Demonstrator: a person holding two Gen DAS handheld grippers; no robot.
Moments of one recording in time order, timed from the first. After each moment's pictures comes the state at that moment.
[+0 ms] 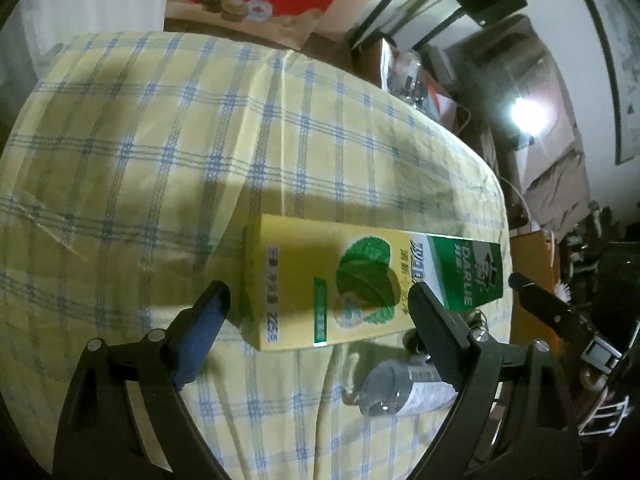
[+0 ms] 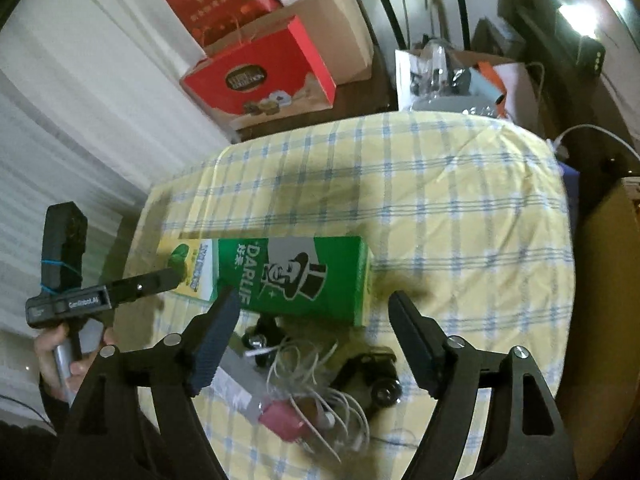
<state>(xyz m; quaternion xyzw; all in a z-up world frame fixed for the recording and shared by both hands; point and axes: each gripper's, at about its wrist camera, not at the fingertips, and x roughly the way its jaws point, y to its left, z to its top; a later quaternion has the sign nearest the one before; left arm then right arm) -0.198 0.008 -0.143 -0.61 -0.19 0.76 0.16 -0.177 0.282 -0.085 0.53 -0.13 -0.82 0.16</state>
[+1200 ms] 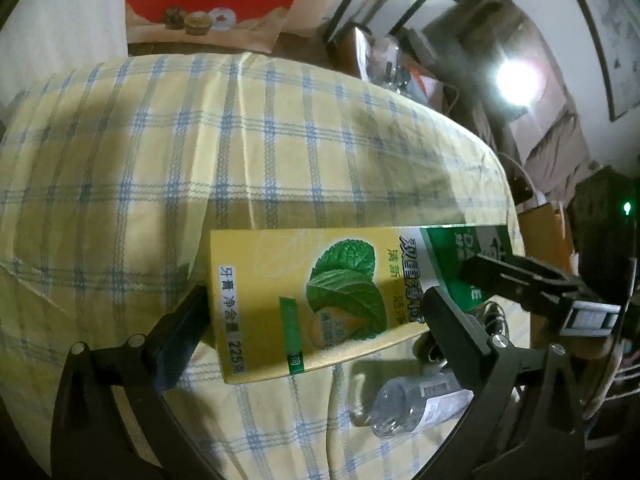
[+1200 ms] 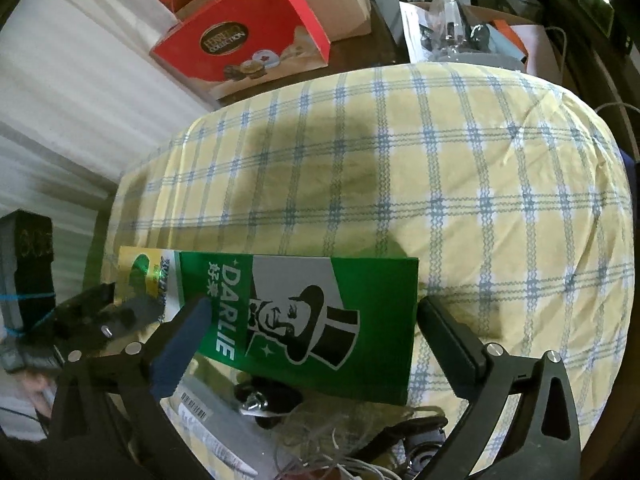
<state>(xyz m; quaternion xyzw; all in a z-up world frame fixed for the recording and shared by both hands) -0.205 0.028 -0.147 -0.60 -0.13 0.77 0.19 -0.225 0.248 -0.140 0.59 -0.13 -0.78 0.15</state>
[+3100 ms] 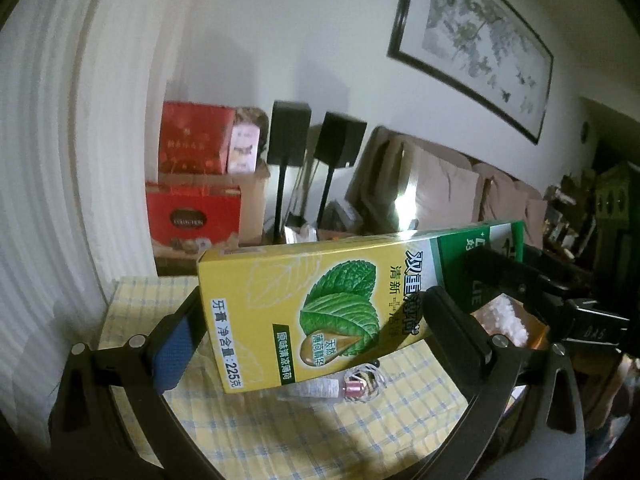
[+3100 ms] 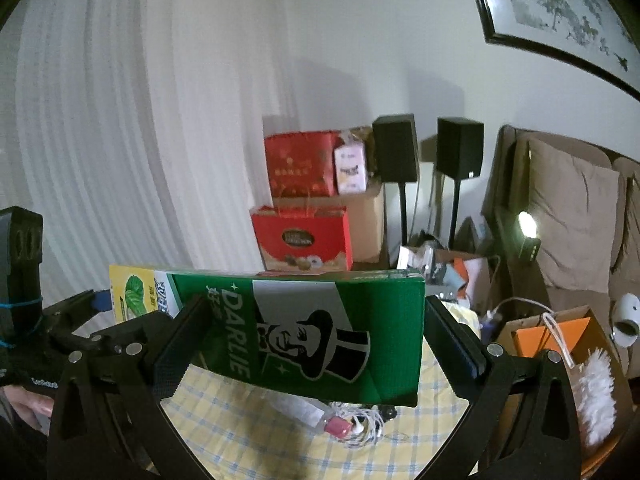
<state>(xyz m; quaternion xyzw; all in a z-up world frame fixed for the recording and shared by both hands) 0.010 0.035 0.097 -0.25 -0.06 0.94 0.21 0.008 0.237 0.109 0.23 -0.02 -0.96 0.15</state>
